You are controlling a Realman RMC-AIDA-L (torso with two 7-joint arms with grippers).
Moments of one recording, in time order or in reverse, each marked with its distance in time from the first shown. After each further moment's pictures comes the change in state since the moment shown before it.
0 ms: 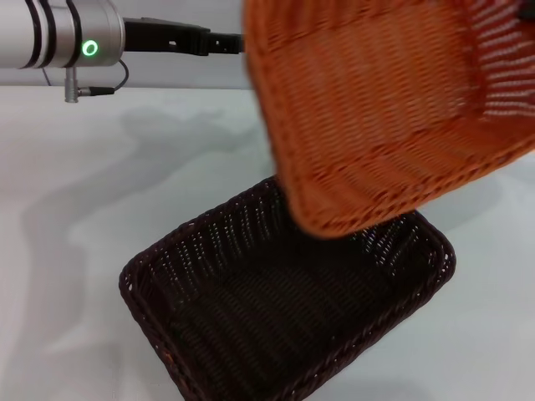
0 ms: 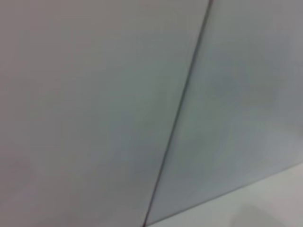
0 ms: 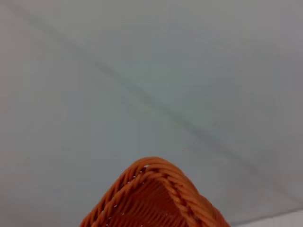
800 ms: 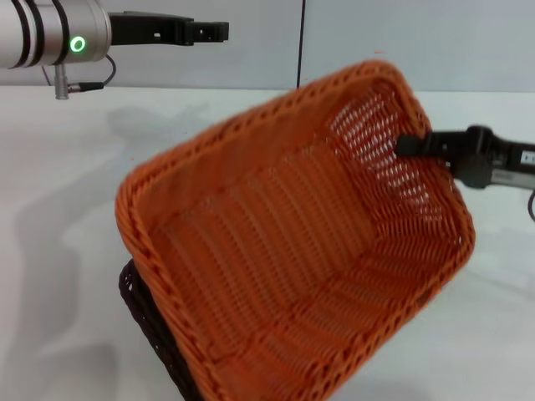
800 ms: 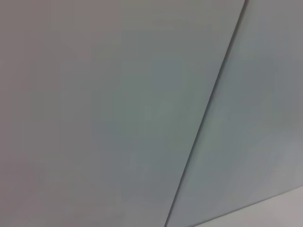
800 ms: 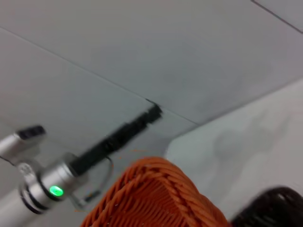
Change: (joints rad) left arm 0.011 0.009 0.000 0.011 -0.028 0.051 0.000; right arm -0.079 0.148 -0.175 0.000 -0.057 -0.086 -0.004
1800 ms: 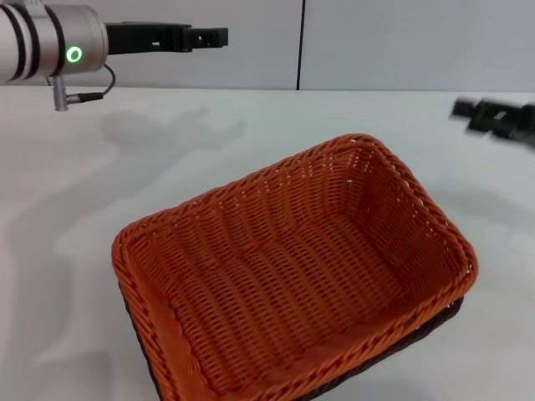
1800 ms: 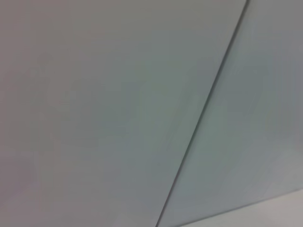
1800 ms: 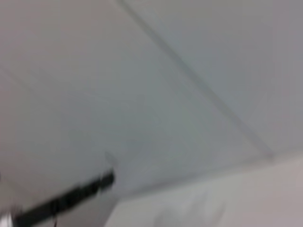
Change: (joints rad) left arm 0.034 -0.009 0.000 -0.008 -0.044 -0.013 -0.002; right arm -0.013 -0.030 0.141 -0.058 -0.040 0.069 -0.183
